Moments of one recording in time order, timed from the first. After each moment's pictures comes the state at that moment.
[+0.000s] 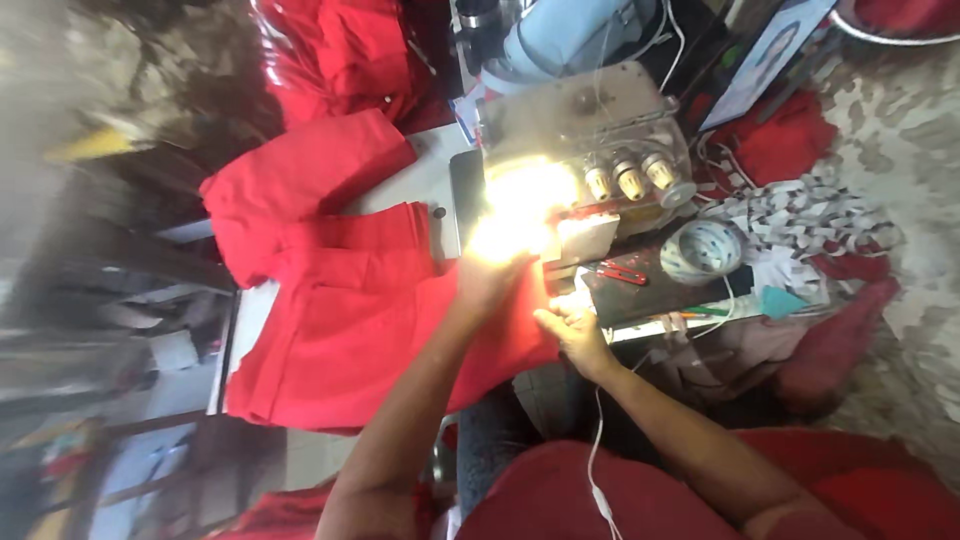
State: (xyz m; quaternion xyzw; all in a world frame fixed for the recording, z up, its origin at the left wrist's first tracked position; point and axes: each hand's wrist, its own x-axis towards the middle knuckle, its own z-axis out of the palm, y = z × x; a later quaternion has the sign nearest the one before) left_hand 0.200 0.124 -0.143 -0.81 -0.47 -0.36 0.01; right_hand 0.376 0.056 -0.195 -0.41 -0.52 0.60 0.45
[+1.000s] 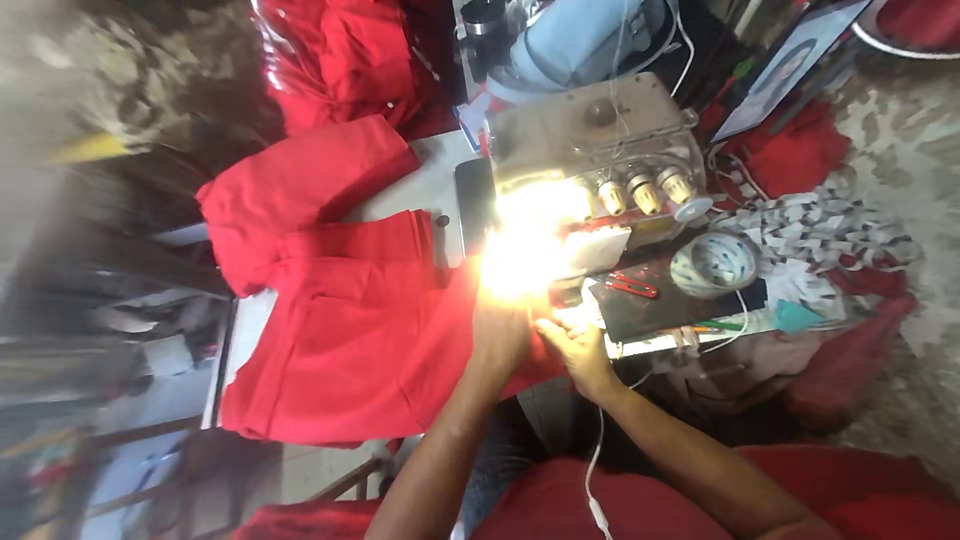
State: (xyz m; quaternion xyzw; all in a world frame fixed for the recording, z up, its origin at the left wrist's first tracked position) left_hand 0.229 0.068 -0.136 -0.74 -0.61 -0.27 -0.01; right_hand 0.359 0.052 -0.187 -0.44 -0.45 0.62 0.48
